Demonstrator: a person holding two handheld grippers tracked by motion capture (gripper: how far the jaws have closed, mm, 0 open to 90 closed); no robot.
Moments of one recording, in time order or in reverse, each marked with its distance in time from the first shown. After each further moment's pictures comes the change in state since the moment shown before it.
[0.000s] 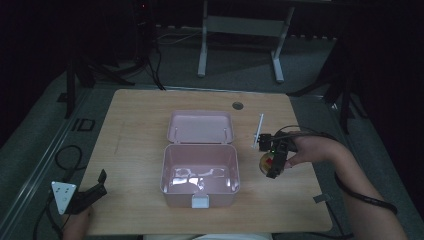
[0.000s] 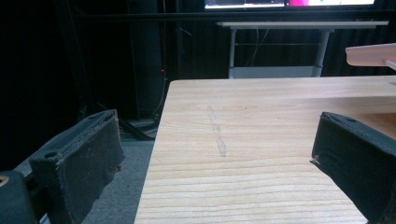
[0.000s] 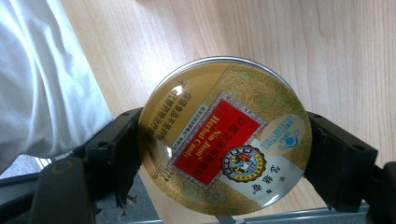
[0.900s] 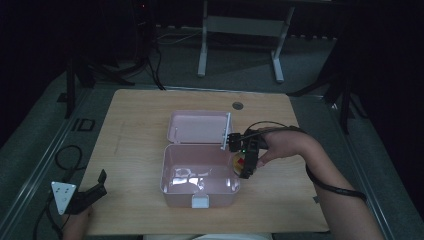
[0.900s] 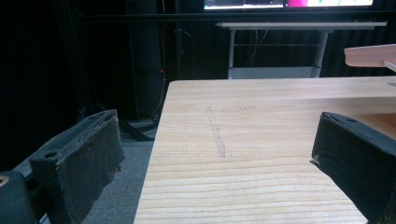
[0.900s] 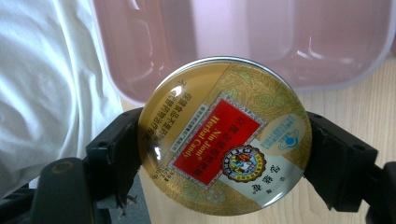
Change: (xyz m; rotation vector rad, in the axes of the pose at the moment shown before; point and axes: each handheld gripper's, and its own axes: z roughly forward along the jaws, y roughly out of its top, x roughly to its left) left arm 0.000 0.000 0.000 -0.005 -0.004 -0.001; right arm 0.031 0.077 -0.015 -0.026 0.021 -0.162
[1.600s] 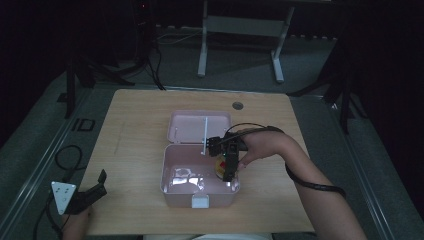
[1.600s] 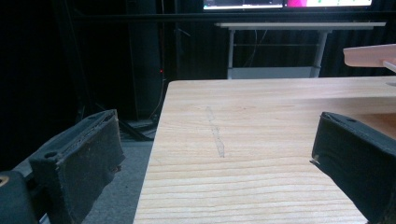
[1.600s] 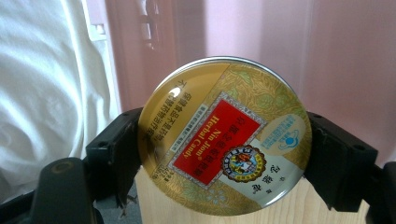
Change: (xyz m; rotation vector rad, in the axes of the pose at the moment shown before) left arm 0.000 0.000 0.000 0.000 -0.003 -0.002; right arm 0.008 0.046 0.010 0.010 0.023 -0.079
